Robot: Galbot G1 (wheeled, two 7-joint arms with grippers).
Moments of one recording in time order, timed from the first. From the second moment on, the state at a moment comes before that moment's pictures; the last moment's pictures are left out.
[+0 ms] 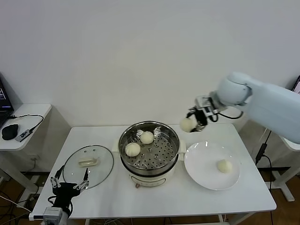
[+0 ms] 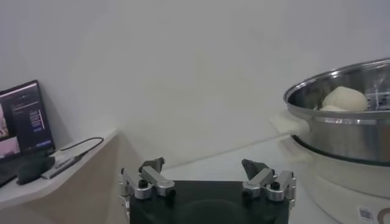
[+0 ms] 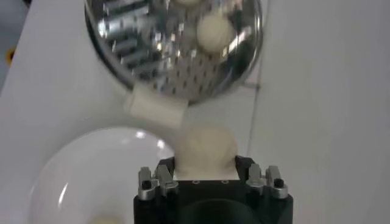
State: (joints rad) left arm 1.72 -1.31 -0.71 -2.20 -0.01 0.19 -0.07; right arm 0.57 0.82 -1.15 1.53 0.24 -0.30 -1.01
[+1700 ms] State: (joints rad) left arm 1.74 -1.35 -0.72 -2.21 0.00 0.17 -0.07; right arm 0.54 1.12 -1.33 1.51 -0.06 0.19 -1.00
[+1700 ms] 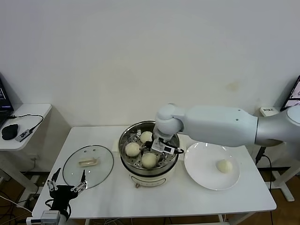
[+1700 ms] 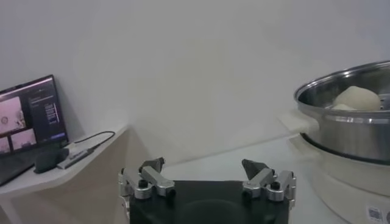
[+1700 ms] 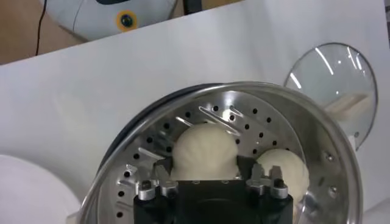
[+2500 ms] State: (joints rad) left arm 1.72 -1.30 -0.71 -2.22 -0.01 0.18 -0.07; right arm 0.57 0.74 -1.18 1.56 0.02 -0.07 -1.05
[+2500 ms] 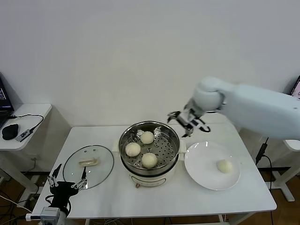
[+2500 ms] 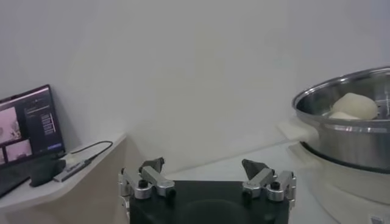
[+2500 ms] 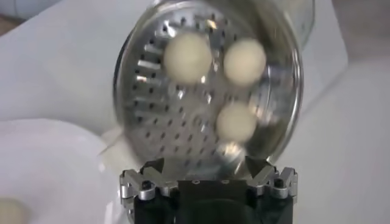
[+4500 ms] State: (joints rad) left arm 1.75 -1.30 -0.70 -2.21 0.01 0.18 -0.07; right arm -0.20 0.66 -0.62 1.21 -0.28 -0.19 -1.03
